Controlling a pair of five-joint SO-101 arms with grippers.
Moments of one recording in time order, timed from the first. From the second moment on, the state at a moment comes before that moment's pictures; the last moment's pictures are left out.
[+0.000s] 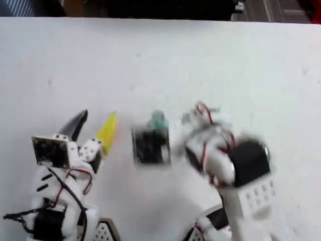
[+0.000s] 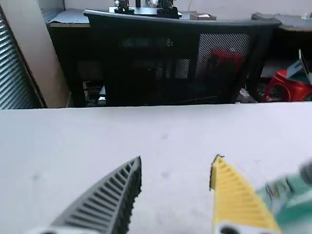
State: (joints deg) left arm 2.7 -104.8 74.6 50.8 6.2; right arm -28.3 -47.4 11.5 97.4 79.2
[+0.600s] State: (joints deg) left arm 32.7 -104.6 81.1 53.7 -2.2; right arm -34.6 -70.4 32.4 94.4 82.8
